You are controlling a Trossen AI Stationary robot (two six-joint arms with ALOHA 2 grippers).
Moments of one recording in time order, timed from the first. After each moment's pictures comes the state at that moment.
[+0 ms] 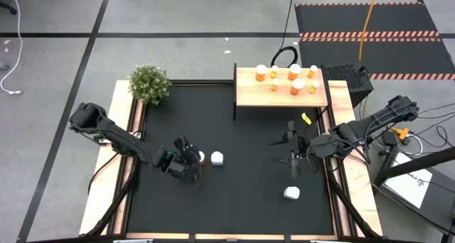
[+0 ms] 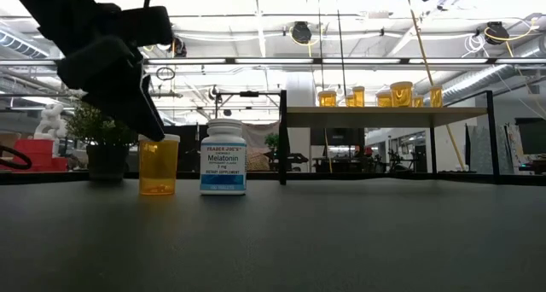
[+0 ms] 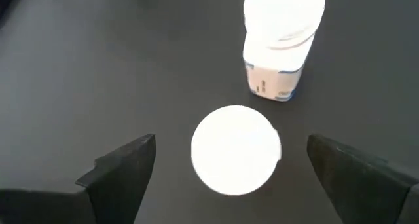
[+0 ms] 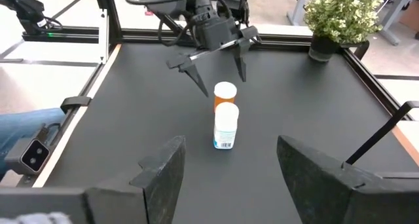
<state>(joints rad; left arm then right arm) -0.44 1.48 0.80 -0.46 -0.57 -0.59 0.45 0.95 0.82 -0.33 0.42 0.18</state>
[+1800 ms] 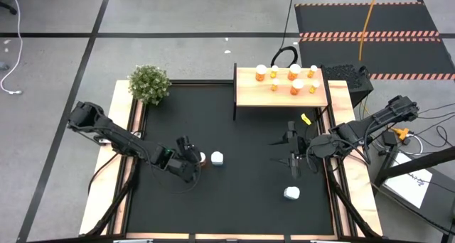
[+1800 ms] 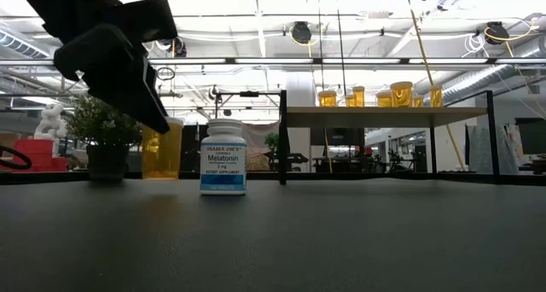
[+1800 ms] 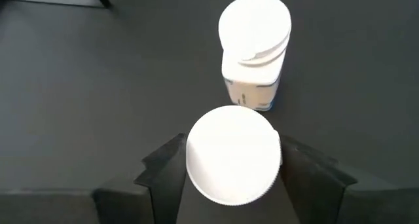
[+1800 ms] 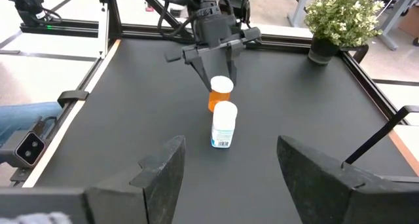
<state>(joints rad) -0.41 1.45 0.77 -0.37 -0.51 -0.47 0.45 0.95 0.82 -0.34 0.42 0.15</state>
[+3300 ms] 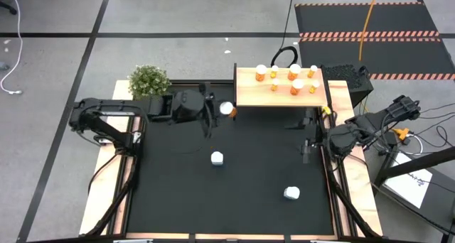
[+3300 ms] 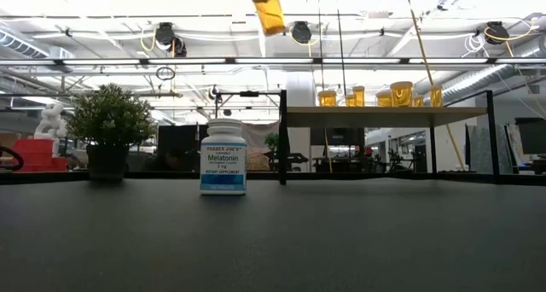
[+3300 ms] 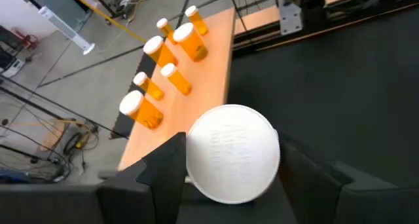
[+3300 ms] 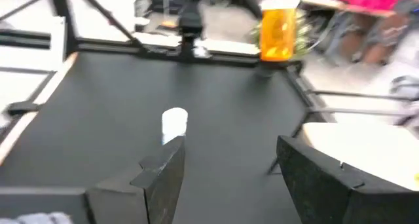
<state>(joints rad) 0.02 1.44 1.40 -0.44 -0.32 0.36 0.45 0.76 0.82 -0.48 0.57 0.09</state>
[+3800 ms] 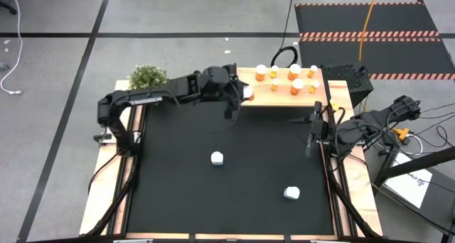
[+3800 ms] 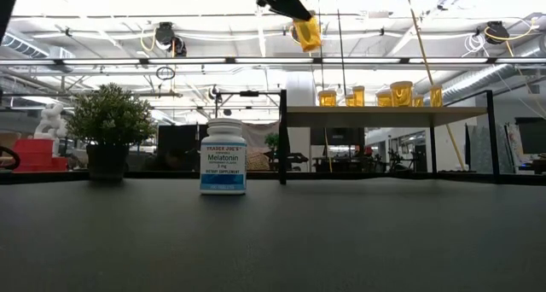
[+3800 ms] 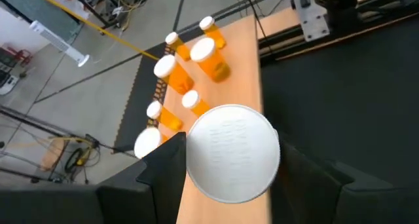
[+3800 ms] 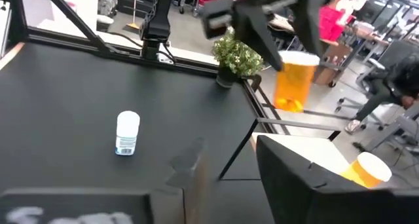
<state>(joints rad) 0.21 1.73 1.71 -0.45 -0.13 0.52 0.45 0.69 0.82 -0.50 0.71 -0.07</state>
